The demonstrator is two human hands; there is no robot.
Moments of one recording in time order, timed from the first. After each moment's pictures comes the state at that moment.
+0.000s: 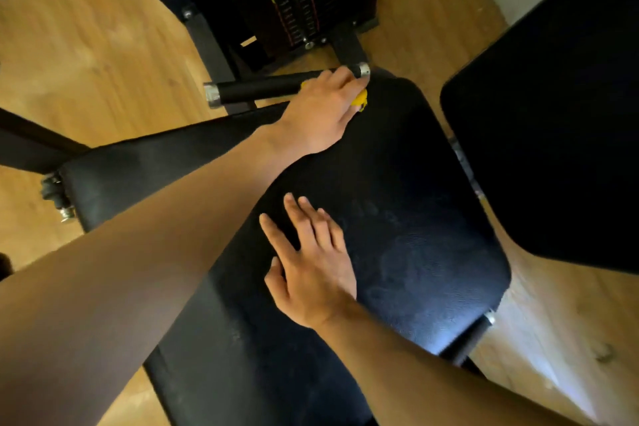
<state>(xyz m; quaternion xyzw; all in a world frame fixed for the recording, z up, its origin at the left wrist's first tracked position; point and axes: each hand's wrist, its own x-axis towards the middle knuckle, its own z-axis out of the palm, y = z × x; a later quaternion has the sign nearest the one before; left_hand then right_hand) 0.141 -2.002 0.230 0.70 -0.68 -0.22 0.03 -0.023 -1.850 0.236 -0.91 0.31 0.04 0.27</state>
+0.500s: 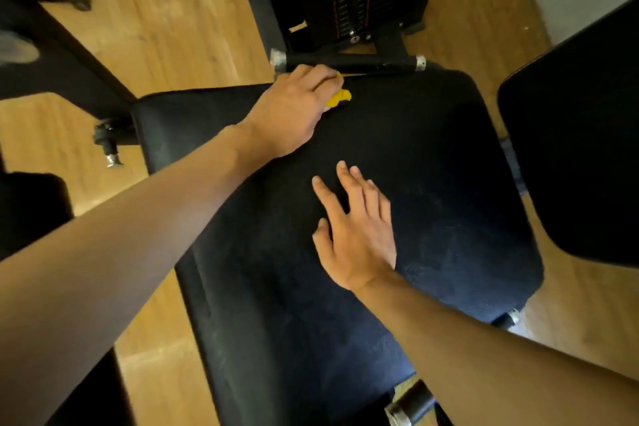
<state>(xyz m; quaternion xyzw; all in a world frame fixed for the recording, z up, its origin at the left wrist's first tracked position) 0.203 -1.895 0.258 0.72 -0.69 -0.12 0.00 -0.026 -1.851 0.237 -0.92 0.32 0.04 0.23</state>
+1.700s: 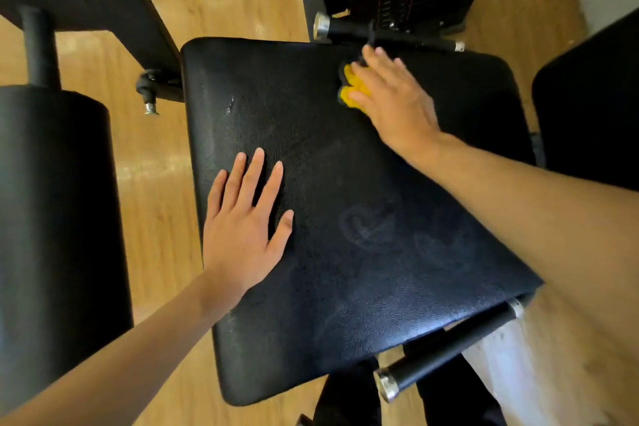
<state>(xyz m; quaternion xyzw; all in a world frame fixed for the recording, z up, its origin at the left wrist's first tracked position) 0.077 -1.666 0.283 0.90 -0.44 -0.04 -0.06 0.042 -1.964 0.222 -0.95 0.19 -0.03 0.23</state>
